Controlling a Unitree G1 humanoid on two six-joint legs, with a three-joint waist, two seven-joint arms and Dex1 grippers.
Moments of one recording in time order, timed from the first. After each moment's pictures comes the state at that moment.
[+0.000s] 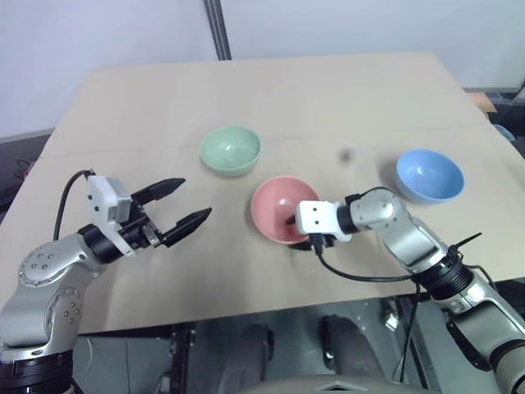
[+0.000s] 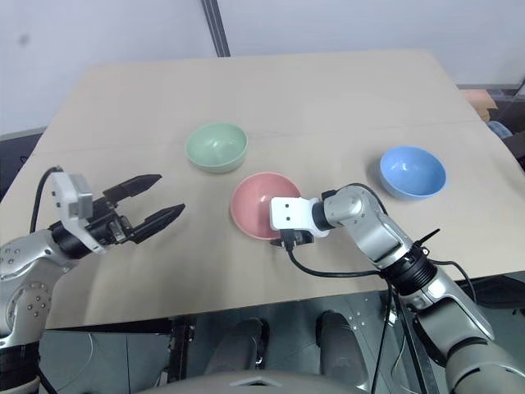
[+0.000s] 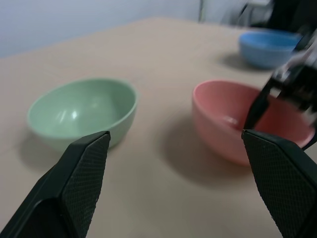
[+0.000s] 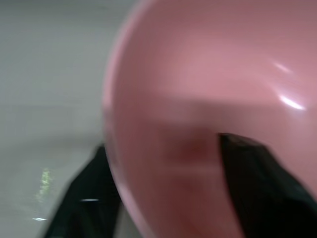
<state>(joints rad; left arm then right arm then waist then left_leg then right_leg) 0.04 0.75 0.37 -0.31 -0.57 0.31 -0.89 -0.63 -0.47 0.51 -0.09 -0.10 0.37 1.07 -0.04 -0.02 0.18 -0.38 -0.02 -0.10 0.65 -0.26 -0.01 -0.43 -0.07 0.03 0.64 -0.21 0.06</state>
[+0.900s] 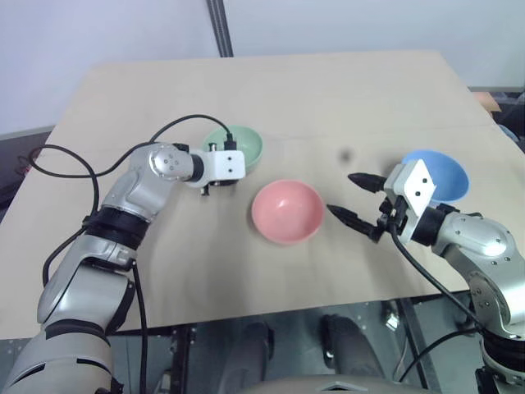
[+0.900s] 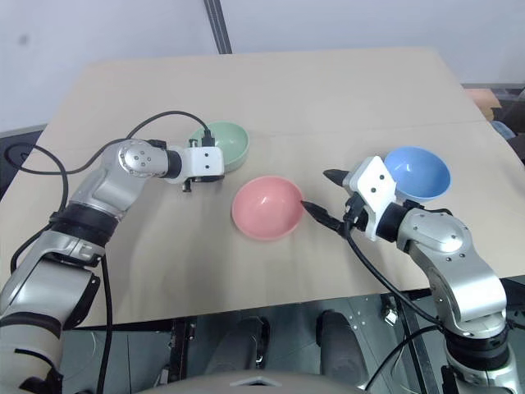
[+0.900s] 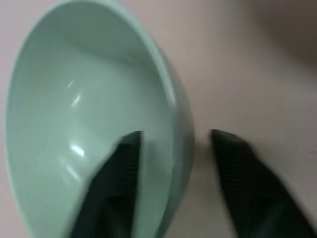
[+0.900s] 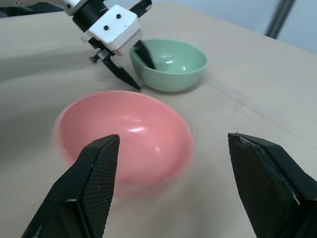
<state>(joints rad) -0.87 0.76 -0.40 0.48 0.29 -0.04 -0.98 -0.23 -0.51 -0.06 -0.74 0.34 0.80 0.69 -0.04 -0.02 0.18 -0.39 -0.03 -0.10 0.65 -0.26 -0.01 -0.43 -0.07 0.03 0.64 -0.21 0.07</state>
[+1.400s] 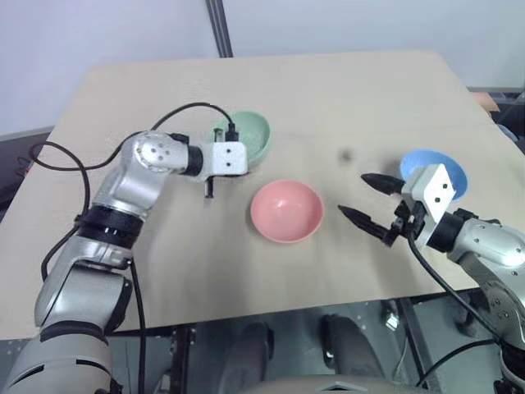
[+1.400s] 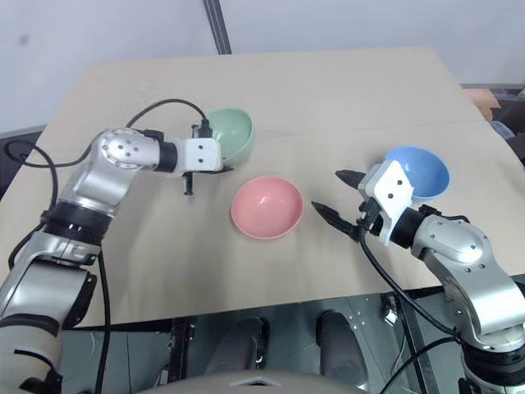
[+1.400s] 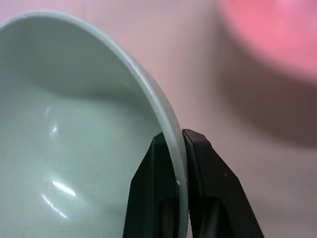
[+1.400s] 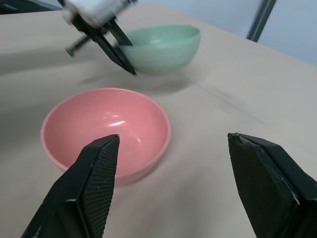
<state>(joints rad) -0.83 0.80 -0.26 0.25 0.08 -0.08 -1.19 -0.14 -0.58 -0.14 -0.76 0.42 0.72 0.67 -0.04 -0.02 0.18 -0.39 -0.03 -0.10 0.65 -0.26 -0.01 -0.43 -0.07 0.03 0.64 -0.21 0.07</state>
